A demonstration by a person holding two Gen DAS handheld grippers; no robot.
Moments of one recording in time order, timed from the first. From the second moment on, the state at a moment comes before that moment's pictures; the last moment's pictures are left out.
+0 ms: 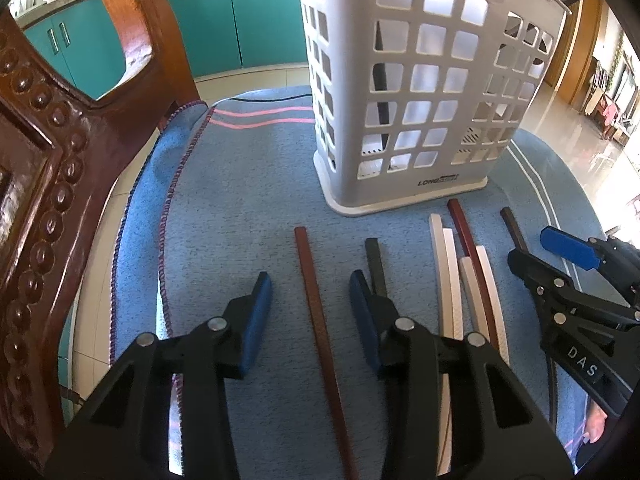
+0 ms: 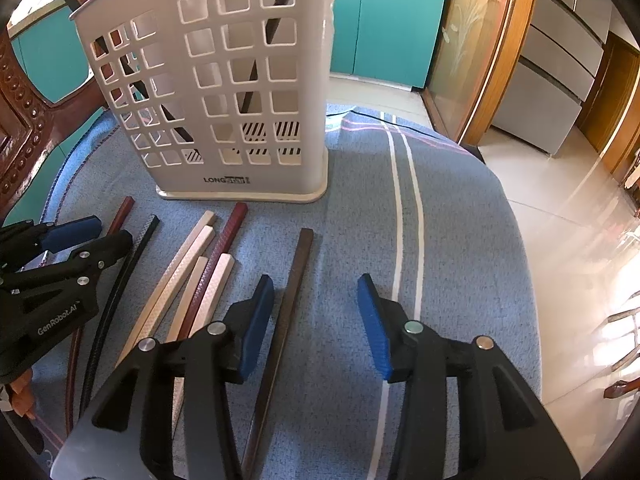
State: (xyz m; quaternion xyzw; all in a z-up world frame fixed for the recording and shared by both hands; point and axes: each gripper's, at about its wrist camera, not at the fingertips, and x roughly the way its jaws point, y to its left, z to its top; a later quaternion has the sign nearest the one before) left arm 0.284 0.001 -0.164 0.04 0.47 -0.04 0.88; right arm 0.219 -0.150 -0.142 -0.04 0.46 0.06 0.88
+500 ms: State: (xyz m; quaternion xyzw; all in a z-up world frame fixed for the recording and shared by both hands) left arm 0.277 -0.005 -0.156 0.03 0.46 -0.06 0.88; right arm 0.222 -0.156 -0.136 0.00 0.47 0.11 0.88
